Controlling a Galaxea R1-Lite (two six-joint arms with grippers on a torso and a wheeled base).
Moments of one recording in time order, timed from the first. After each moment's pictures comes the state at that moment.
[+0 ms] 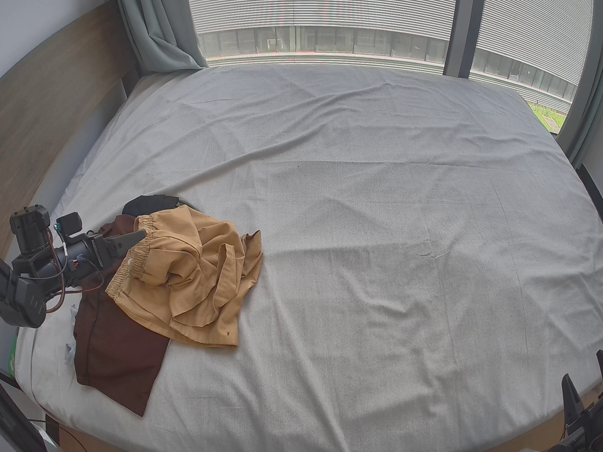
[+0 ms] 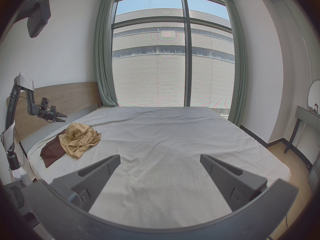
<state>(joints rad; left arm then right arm) 0.22 1.83 -0.61 -0.96 -0.67 -0.21 0.00 0.02 -0.02 0.00 0.01 -0.01</state>
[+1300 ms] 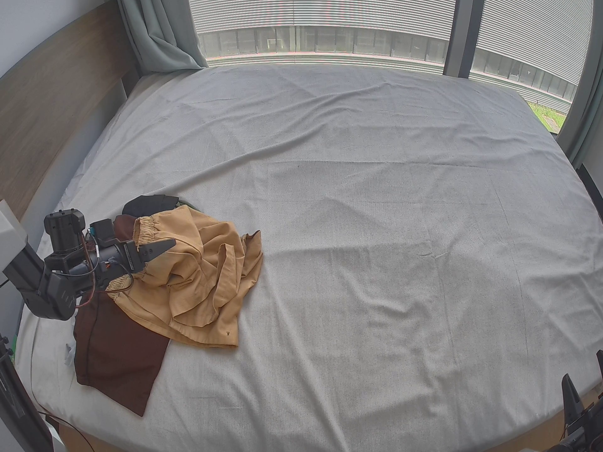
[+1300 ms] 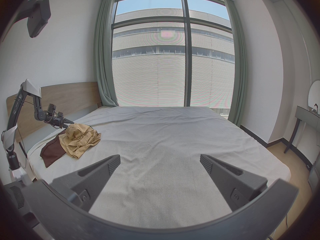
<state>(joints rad) 0.13 2.03 -0.74 -0.96 -0.66 -0.23 0.00 0.02 -0.02 0.00 0.01 -0.01</state>
